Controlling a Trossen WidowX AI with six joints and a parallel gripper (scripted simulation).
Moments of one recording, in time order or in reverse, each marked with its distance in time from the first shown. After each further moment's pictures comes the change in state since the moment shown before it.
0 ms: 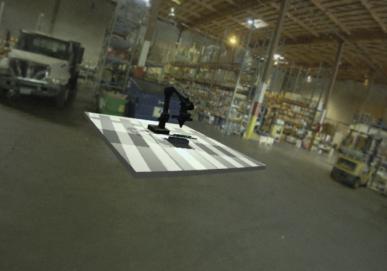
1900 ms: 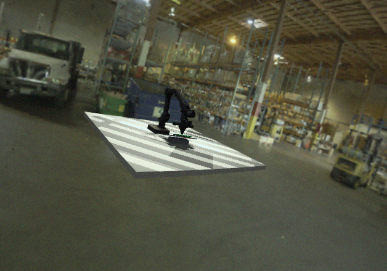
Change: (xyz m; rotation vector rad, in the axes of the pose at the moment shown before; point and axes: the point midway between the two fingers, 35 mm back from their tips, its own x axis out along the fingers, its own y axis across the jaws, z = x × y) arm 0.058 0.039 -0.032 -0.006 -0.018 0.006
